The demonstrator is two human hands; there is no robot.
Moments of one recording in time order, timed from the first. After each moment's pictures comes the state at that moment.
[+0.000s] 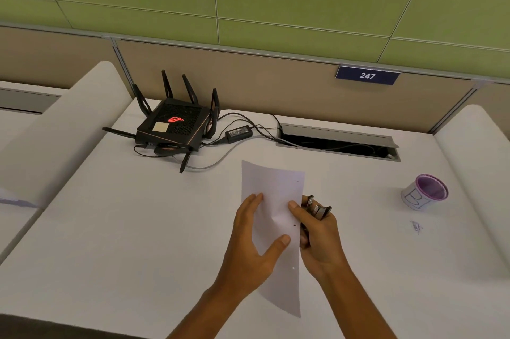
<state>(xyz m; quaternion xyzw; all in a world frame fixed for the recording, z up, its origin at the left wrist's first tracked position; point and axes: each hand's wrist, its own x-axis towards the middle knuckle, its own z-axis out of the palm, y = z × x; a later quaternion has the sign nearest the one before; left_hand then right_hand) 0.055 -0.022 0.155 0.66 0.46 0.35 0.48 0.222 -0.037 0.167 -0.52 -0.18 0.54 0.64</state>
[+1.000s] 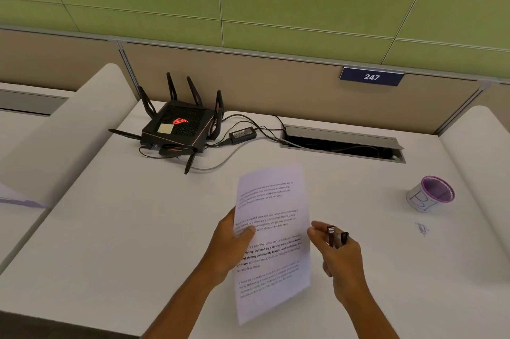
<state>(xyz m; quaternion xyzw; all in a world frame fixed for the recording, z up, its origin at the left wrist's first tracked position) 0.020 0.017 0.134 0.51 0.52 0.29 0.62 0.258 -0.077 0.118 -0.69 -0.19 0.43 0.55</state>
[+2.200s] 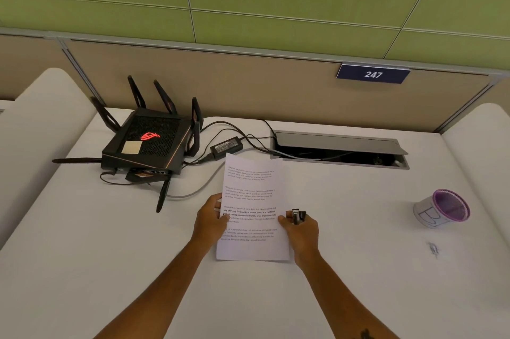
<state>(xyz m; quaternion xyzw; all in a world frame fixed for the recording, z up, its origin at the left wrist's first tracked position) 0.054 0.214 0.019 0.61 0.59 0.20 0.49 0.271 0.109 0.015 -0.78 -0.12 0.40 0.47</state>
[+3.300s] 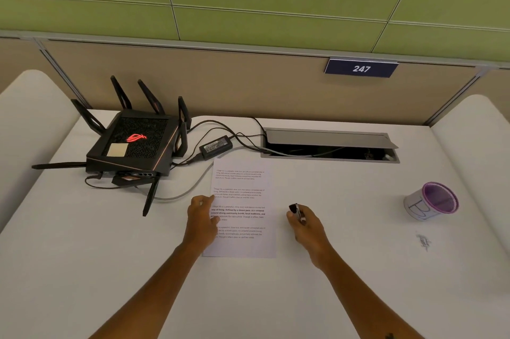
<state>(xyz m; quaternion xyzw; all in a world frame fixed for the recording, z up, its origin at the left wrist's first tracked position) 0.060 0.218 -0.003 0.69 0.60 0.15 0.38 0.323 0.085 0.015 -0.76 -0.25 0.44 0.40</state>
